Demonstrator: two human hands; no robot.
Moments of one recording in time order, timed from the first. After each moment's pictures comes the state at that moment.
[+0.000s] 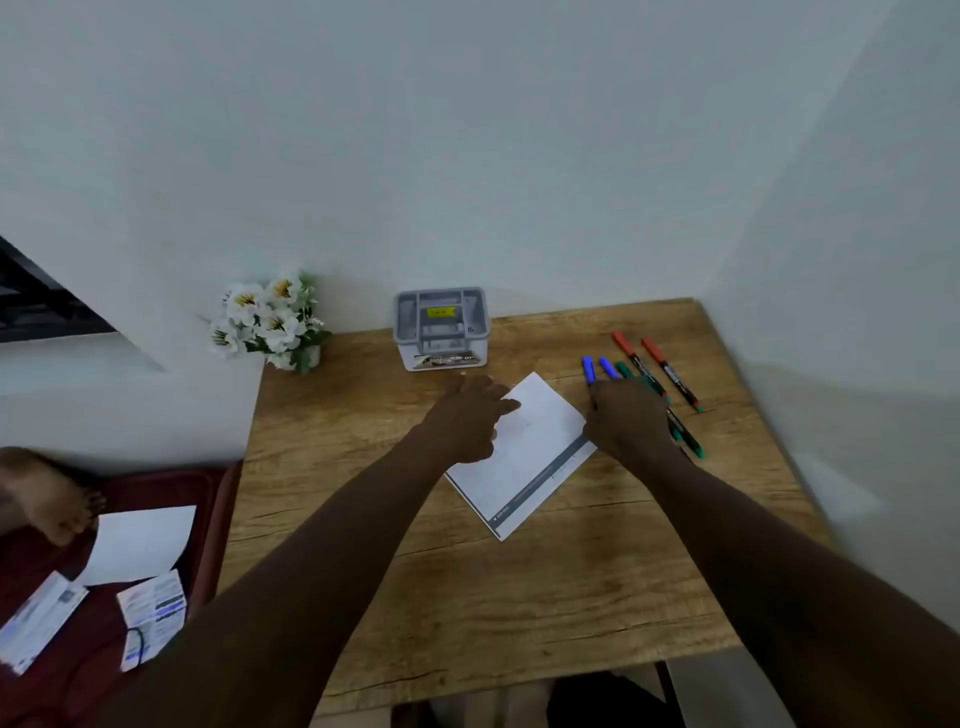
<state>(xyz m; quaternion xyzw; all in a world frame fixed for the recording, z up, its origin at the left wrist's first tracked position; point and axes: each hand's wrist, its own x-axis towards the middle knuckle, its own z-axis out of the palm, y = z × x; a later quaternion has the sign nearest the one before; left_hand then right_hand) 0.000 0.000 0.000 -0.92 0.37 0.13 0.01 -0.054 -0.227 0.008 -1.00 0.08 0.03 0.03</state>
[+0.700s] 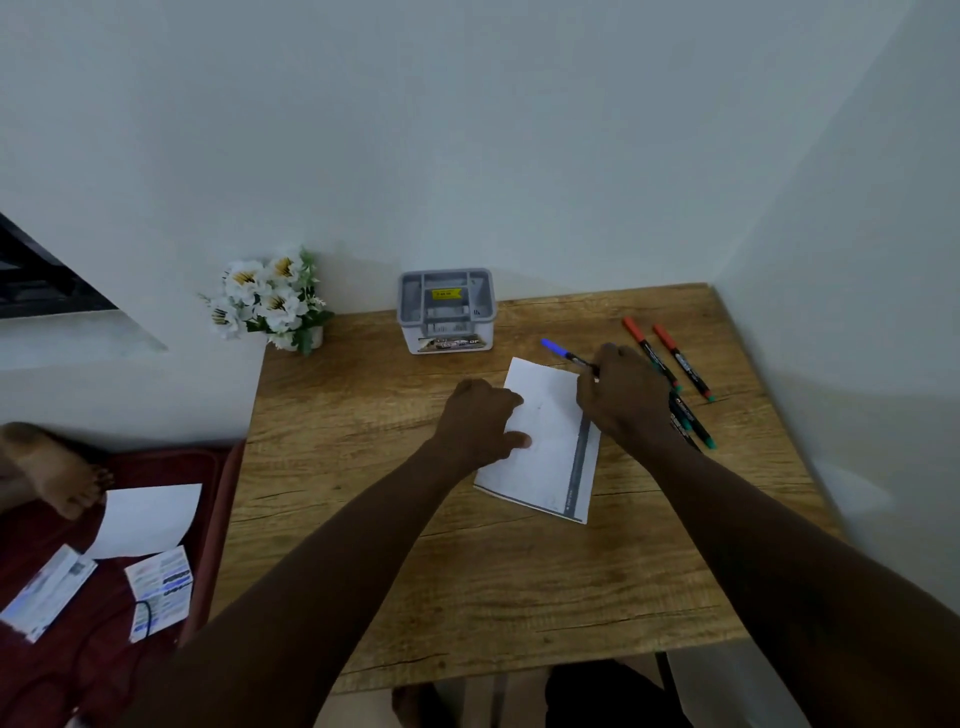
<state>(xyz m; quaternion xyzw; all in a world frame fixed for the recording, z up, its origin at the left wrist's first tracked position) -0.020 -0.011 -0.009 -0.95 0.27 0.12 -0.07 -0.042 -0.226 -0.004 -0.98 0.08 -0.10 0.13</state>
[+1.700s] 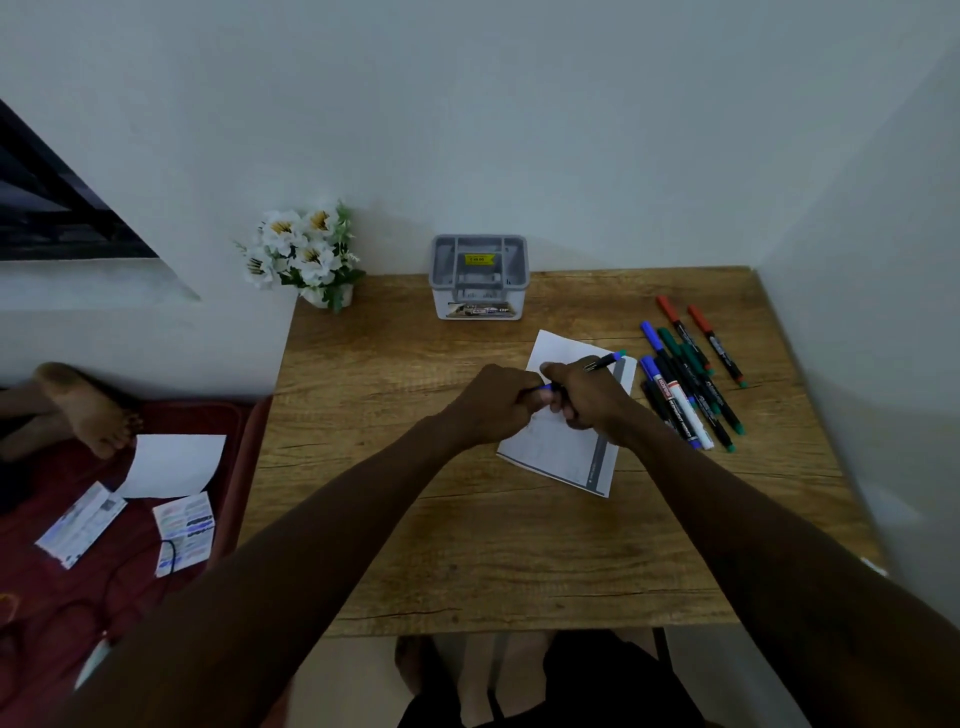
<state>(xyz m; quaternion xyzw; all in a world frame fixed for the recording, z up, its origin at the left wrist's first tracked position) -0.041 0.013 -0.003 -0.89 0.30 0.13 -0.33 -0.051 -0.156 0.014 -0.74 0.23 0.24 0.58</state>
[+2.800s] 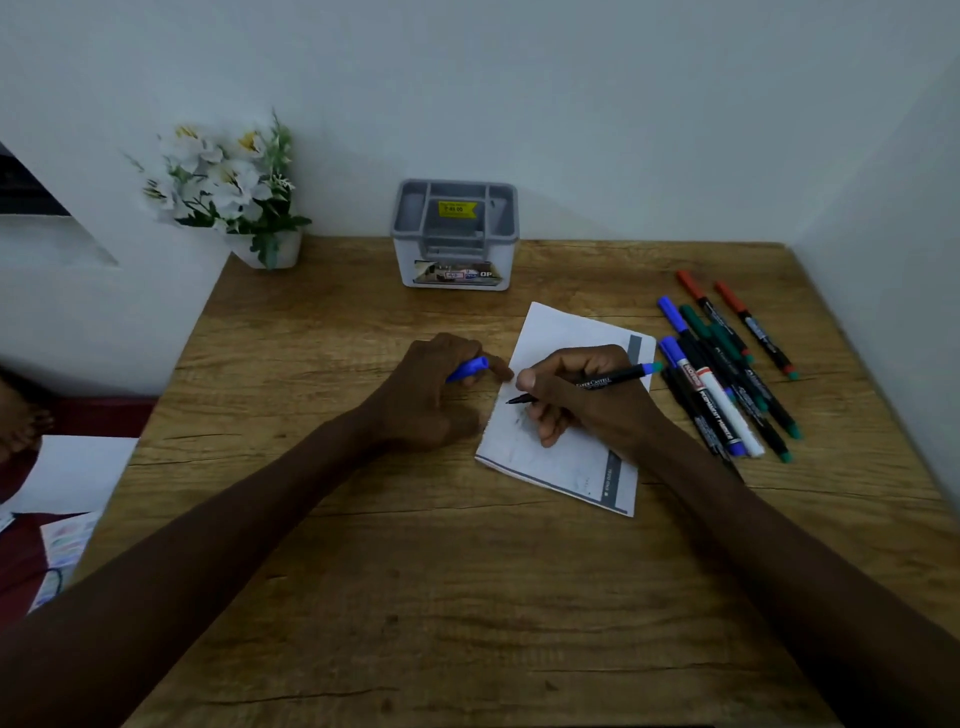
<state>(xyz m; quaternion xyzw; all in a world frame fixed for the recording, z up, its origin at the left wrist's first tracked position) -0.038 0.051 -0.051 -0.91 0.24 0.11 -0.33 -0.064 -0.183 -0.050 -0.73 -0.07 0.12 0.66</state>
